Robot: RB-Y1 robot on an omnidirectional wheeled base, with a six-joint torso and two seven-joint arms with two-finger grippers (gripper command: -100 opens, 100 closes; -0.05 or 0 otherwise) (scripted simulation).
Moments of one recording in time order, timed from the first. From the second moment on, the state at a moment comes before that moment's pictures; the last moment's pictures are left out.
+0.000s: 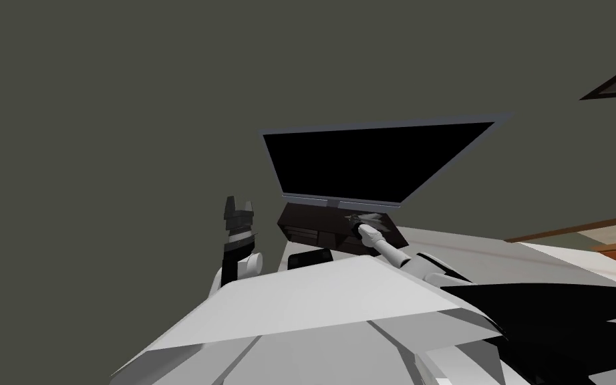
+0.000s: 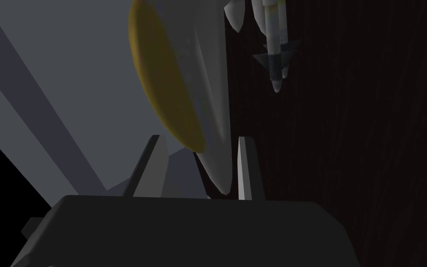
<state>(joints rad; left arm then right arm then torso) 0.52 -0.03 -0.01 -2.20 -0.10 -0.42 0.11 -0.07 -0.53 0.34 -0.87 1.04 0.18 1.08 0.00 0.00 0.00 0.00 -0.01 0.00</state>
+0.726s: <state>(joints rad) 0.52 -0.03 -0.02 -2.20 -0.10 -0.42 0.11 -0.11 -0.68 0.35 -0.82 0.94 0.07 1.06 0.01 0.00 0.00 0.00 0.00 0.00</state>
